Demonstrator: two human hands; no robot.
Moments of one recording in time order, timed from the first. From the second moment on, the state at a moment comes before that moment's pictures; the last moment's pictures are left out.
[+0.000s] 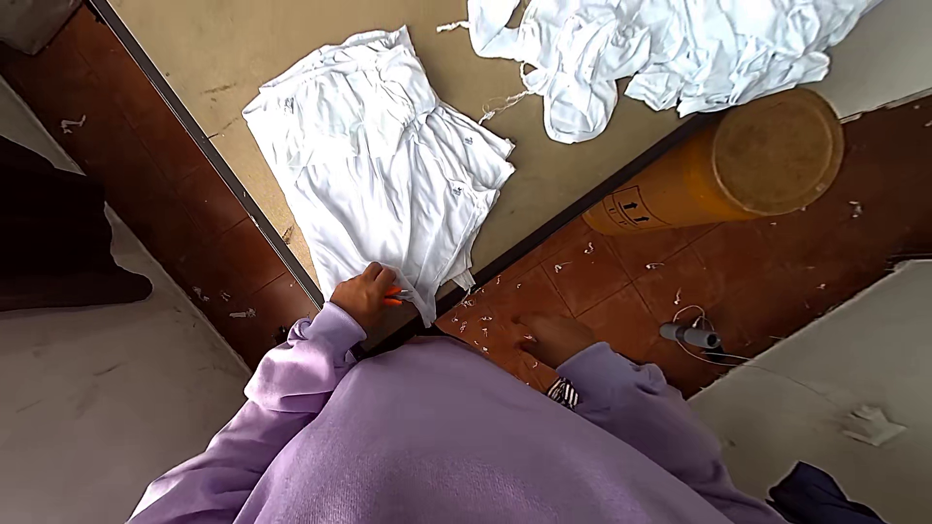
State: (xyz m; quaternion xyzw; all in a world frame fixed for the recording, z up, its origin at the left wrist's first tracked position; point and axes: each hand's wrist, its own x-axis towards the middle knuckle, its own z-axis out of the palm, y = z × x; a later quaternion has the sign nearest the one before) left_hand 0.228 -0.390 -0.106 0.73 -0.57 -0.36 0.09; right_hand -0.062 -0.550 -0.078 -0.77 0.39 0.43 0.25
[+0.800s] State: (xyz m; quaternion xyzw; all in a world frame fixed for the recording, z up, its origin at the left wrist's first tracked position) left_hand 0.246 -0.401 -0.093 0.75 -0.53 -0.24 0.32; right_hand 0.044 -0.538 -0.114 -0.79 0.44 -0.08 0.42
